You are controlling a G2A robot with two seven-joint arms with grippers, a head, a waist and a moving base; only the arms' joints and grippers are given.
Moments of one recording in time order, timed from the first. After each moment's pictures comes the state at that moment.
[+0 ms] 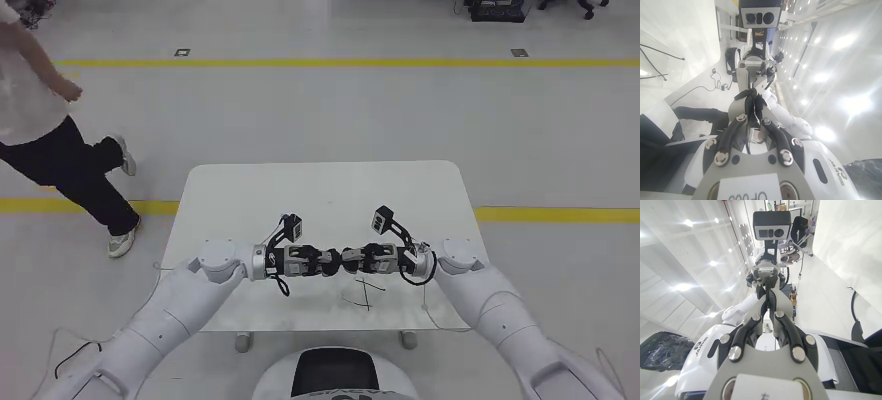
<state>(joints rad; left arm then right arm) 1.14 -1.06 -0.80 -1.31 -0.68 -0.10 -1.03 -1.17 -1.18 0.95 -1.07 0.66 -0.19 1.28</state>
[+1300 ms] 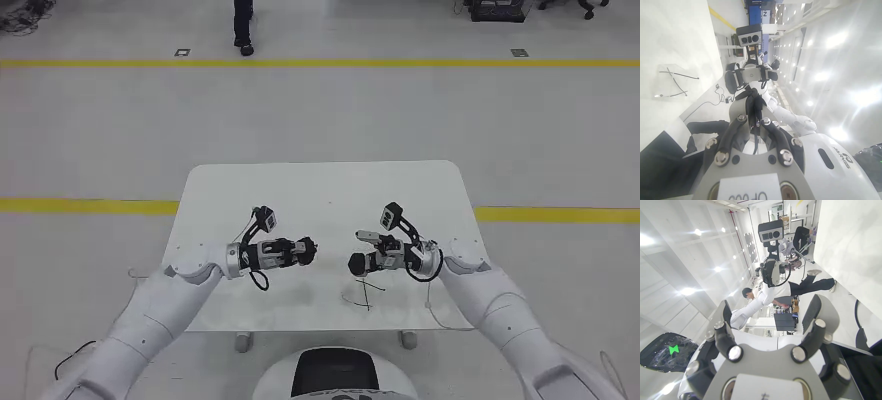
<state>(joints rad) 1.22 -1.02 -0.94 -1.27 -0.66 -0.29 -1.06 -1.19 -1.17 1.00 -1.07 0.68 -0.18 1.25</state>
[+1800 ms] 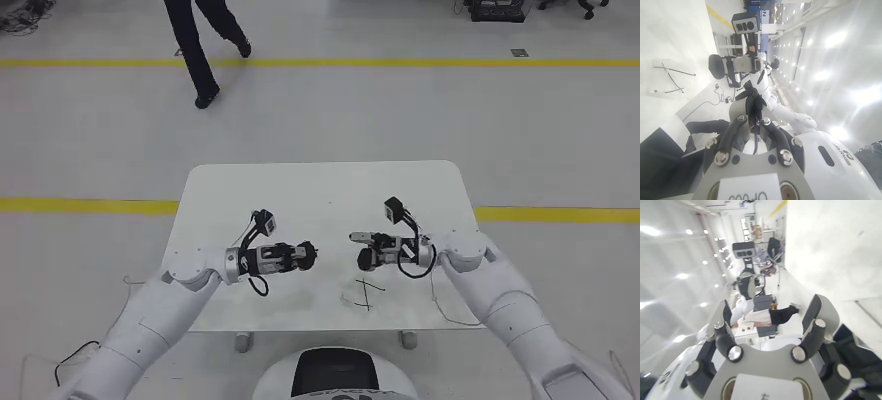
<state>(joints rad) 1.27 -1.00 -0.96 -1.35 -0.65 -0.26 -1.05 -1.19 -1.13 1.02 -1.21 0.28 -0.07 1.06</state>
